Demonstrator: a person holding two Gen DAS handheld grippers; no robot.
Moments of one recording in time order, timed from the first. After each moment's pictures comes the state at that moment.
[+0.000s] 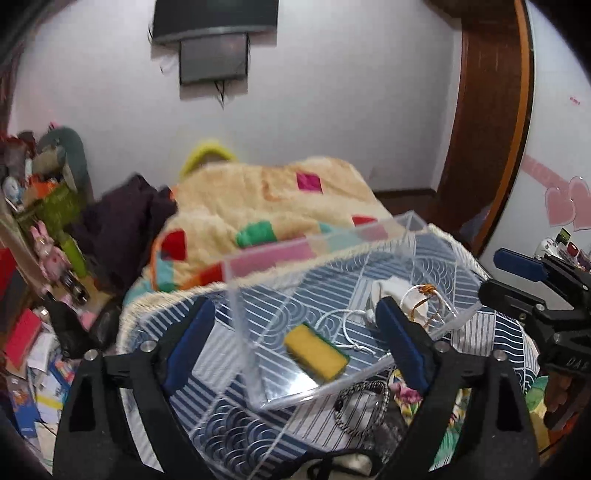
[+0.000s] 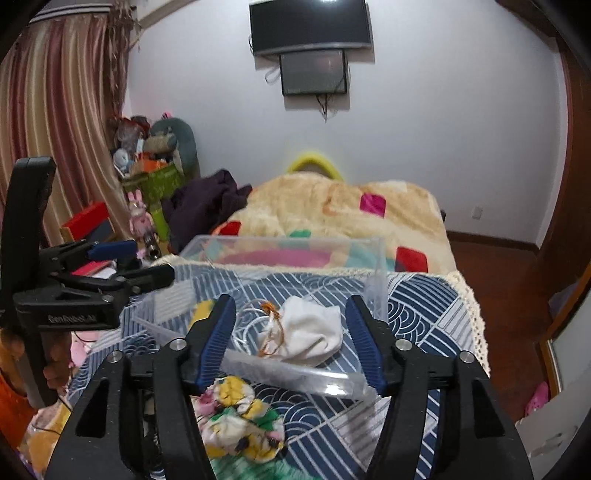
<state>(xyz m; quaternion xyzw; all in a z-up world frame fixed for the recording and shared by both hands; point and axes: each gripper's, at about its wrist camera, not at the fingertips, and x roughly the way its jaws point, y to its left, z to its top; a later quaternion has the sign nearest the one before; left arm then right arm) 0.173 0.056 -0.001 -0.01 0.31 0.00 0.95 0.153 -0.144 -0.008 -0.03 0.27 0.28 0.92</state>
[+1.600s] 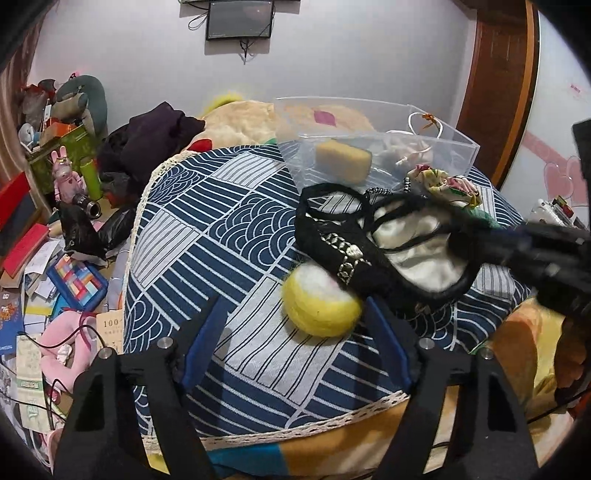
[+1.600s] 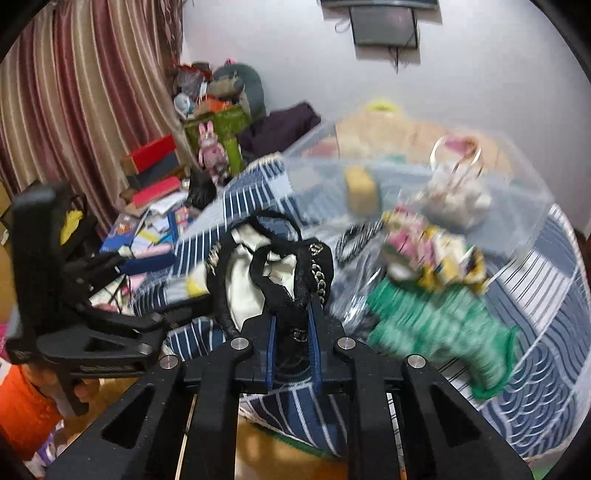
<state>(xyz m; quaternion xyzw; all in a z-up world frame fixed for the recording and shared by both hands) 0.029 0.076 -0.121 -0.05 0.37 0.00 0.93 0.058 -0.077 -0.088 -0.06 0.34 0.38 0.86</state>
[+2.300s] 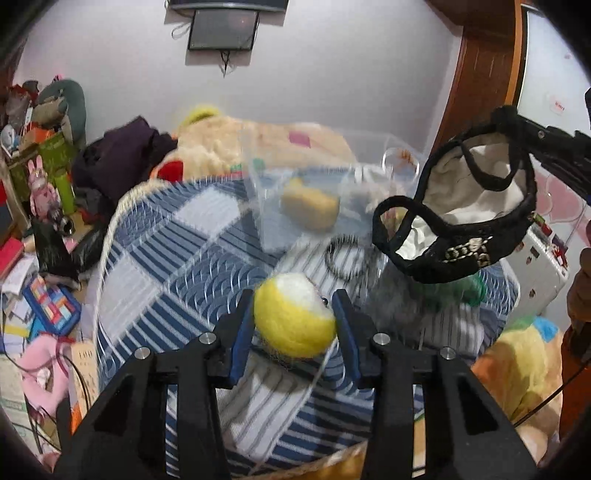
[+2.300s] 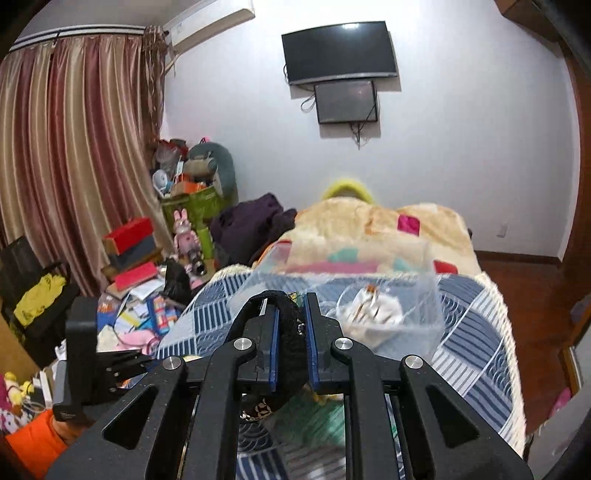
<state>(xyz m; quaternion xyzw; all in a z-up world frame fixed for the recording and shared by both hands) 0.062 0.067 -0.087 -0.07 0.33 -0.04 0.94 0.090 -0.124 0.003 -0.01 0.22 0.33 0.92</state>
